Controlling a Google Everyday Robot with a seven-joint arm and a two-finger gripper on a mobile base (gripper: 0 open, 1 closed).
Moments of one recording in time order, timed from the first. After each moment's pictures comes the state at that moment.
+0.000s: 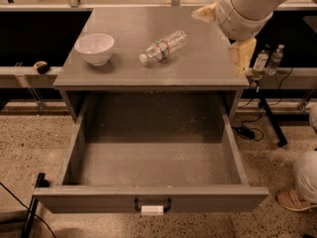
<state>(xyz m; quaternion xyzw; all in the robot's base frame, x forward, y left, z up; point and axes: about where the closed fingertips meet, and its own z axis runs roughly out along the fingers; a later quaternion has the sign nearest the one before) 0.608 -0.144 0.971 -0.85 0.44 -0.22 0.19</state>
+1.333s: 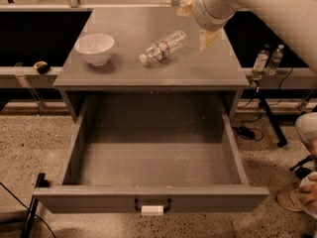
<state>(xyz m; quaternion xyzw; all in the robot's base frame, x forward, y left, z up) 0.737 -0.116 0.956 -0.83 0.38 -0.30 0.26</state>
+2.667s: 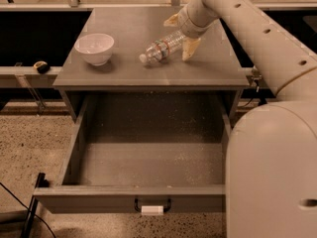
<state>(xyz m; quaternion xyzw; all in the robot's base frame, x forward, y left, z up) 0.820 -0.077 0.884 -0.84 0.41 -0.20 0.30</state>
